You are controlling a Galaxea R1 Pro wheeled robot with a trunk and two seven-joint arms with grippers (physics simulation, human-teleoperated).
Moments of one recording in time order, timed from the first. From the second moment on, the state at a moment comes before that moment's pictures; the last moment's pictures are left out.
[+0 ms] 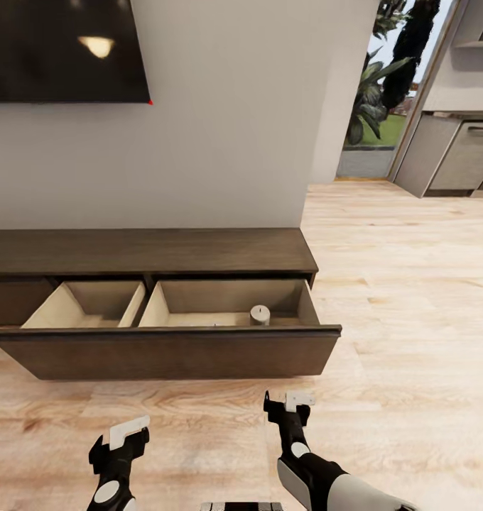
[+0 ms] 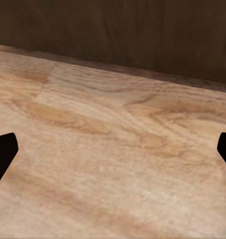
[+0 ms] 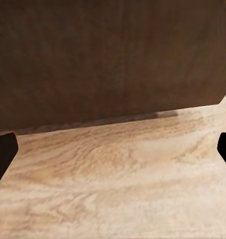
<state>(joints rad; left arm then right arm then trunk) -0.19 0.11 -0.27 -0.98 0.34 -0.06 0.55 -0.64 0.15 0.94 -0.23 -0.83 -0.48 -0.39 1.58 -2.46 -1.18</state>
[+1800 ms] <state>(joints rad) -0.25 0.09 -0.27 -0.99 0.25 -0.11 0.46 -0.64 0.02 0.68 -0.23 -0.59 -0.60 -0.07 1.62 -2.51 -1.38</state>
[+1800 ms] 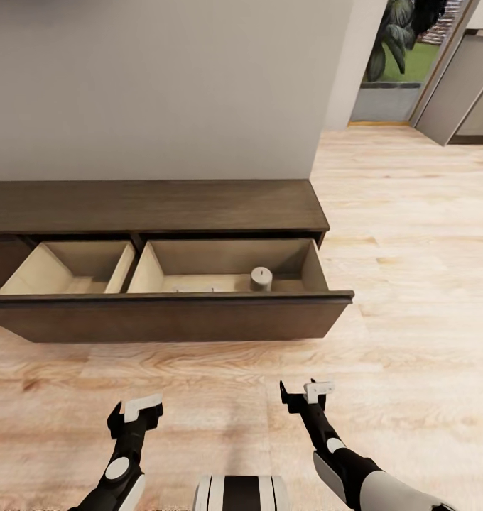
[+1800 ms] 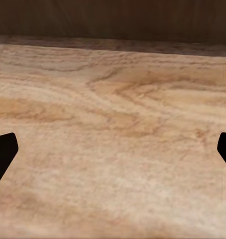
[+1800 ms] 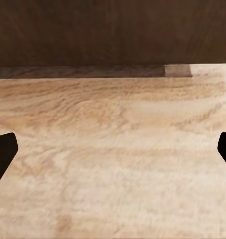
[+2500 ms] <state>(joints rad) -0.25 0.09 -0.28 -0.99 0.25 -0.17 0.47 -0.64 0.02 0.68 -0.23 -0.59 -0.62 -0.07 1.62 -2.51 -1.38</state>
